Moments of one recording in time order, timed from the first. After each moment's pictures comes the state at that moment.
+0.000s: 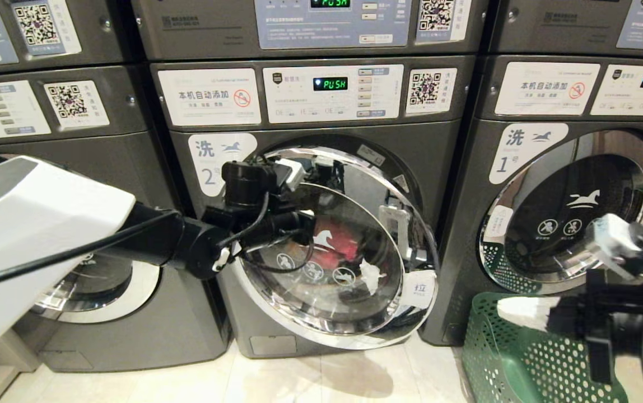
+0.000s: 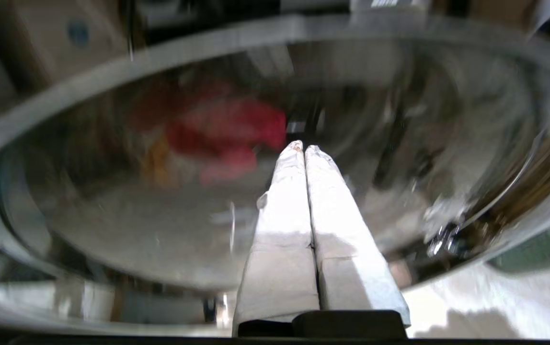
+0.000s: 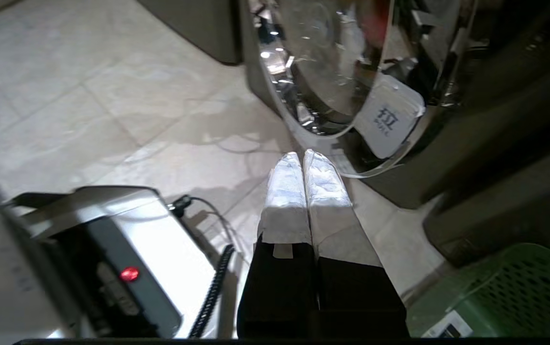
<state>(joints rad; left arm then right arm) -0.53 2.10 -1.33 -0.49 -0.03 0.11 0.24 1.30 -0.62 -0.19 0.53 -0.31</state>
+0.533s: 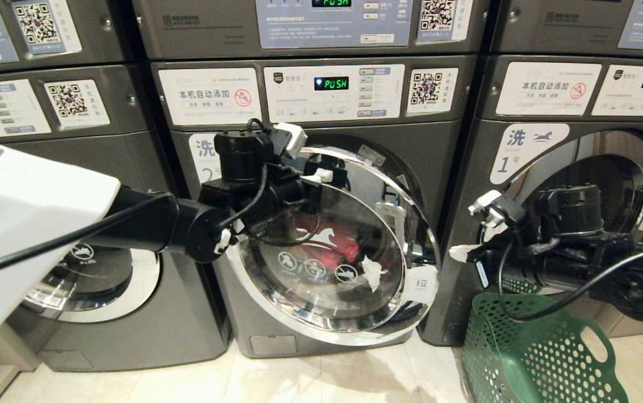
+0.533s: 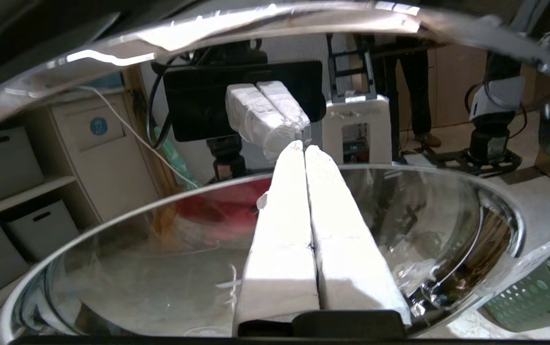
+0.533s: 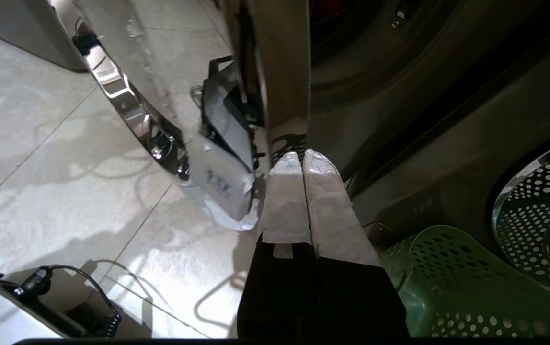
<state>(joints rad) -0.54 2.07 -1.42 -0.55 -0.03 0.12 0.21 1.82 -0.86 -0.49 0.21 -0.29</state>
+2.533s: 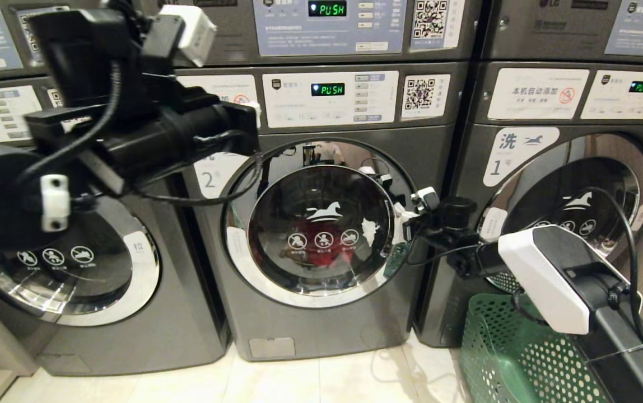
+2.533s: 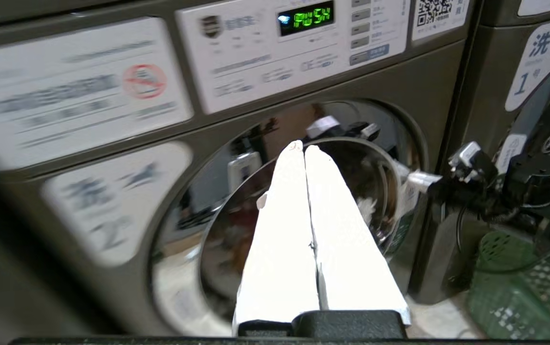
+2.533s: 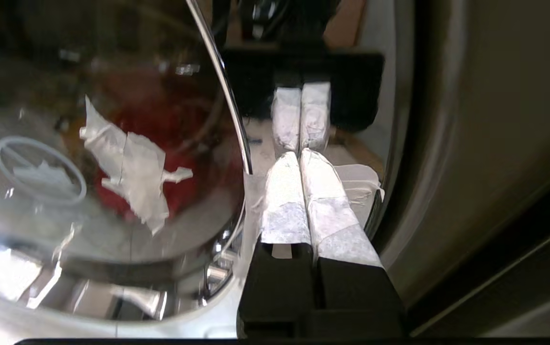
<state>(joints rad) -0.53 1.62 -1.25 -0.46 0.13 0.17 0.15 2.78 -1.95 -0.77 0.12 -0.15</state>
